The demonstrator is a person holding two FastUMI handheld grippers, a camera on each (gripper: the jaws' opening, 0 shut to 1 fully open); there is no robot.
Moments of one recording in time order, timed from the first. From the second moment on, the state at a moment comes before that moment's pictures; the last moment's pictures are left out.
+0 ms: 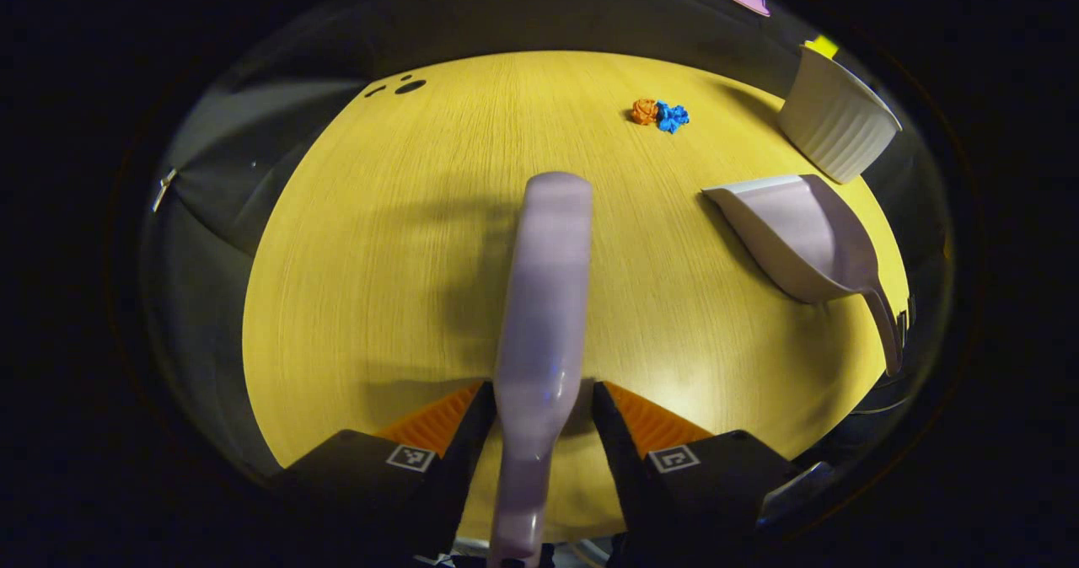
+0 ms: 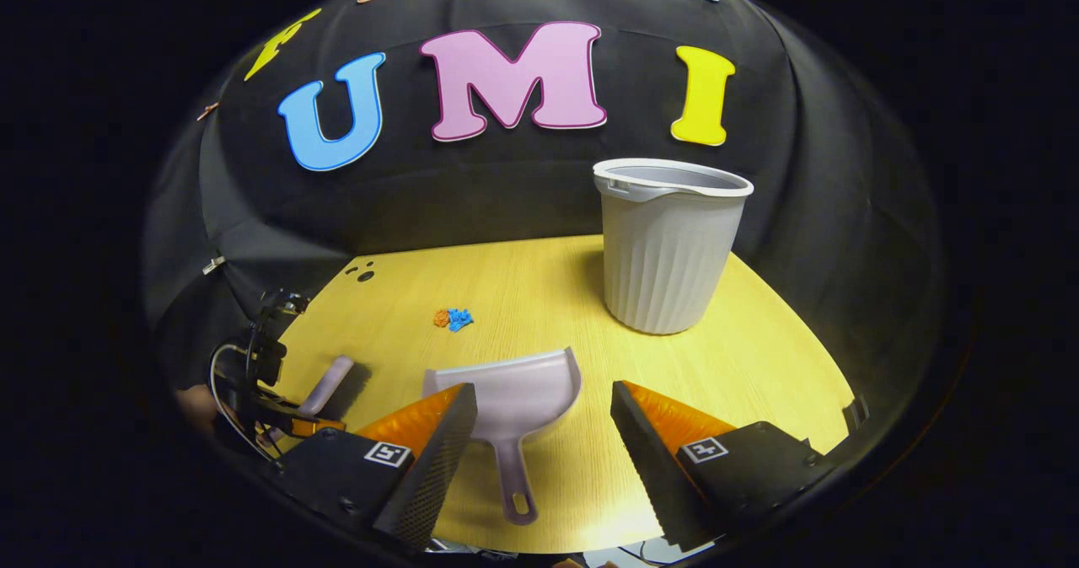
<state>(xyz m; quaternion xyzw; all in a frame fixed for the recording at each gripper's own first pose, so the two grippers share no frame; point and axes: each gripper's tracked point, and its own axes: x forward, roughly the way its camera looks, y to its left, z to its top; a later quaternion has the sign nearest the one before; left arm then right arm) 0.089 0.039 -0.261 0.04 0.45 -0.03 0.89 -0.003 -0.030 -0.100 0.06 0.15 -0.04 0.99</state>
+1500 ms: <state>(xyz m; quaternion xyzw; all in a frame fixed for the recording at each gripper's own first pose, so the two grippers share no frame) -0.008 0.065 -0.217 -0.08 0.35 0.00 0.93 0.024 0.000 -0.267 0.02 0.42 -0.01 0.91</state>
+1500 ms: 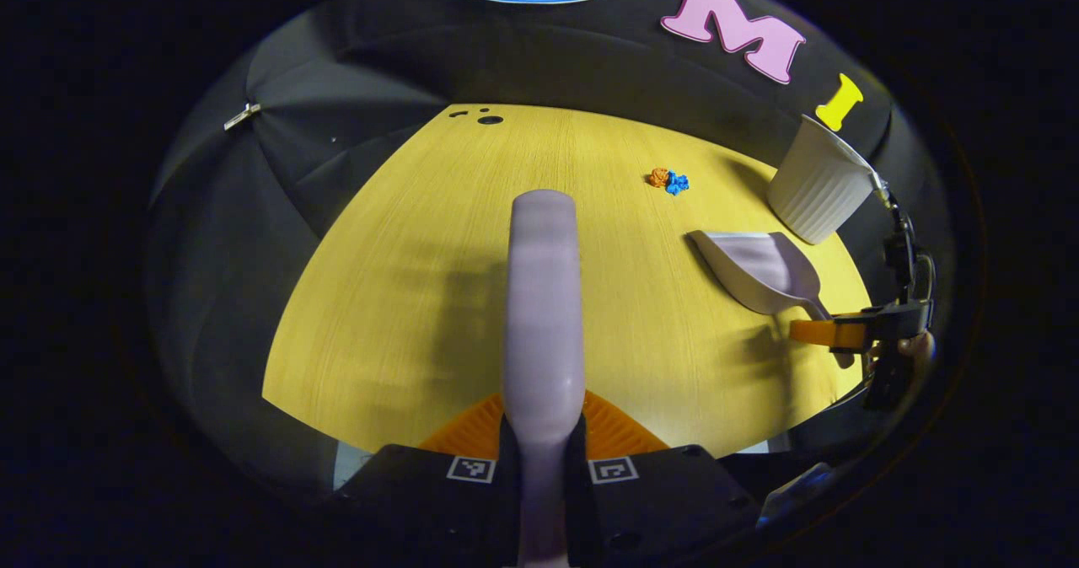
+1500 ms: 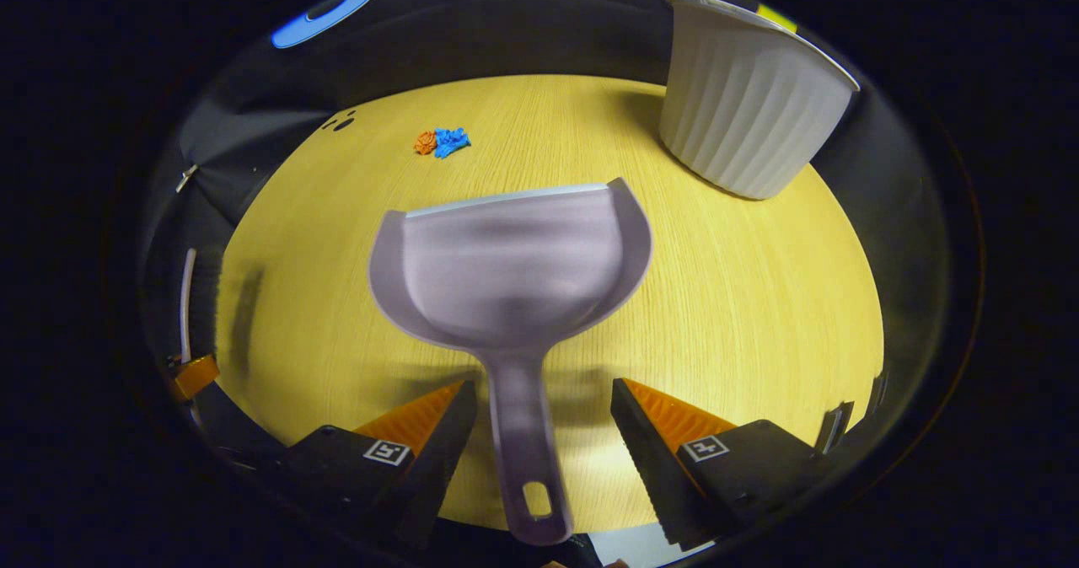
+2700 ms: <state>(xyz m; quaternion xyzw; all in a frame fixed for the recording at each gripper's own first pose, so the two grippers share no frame) 0.163 0.015 -0.195 0.01 0.41 -0.04 0.91 0.045 -0.012 -0.275 -0.04 0.46 0.13 0.88</state>
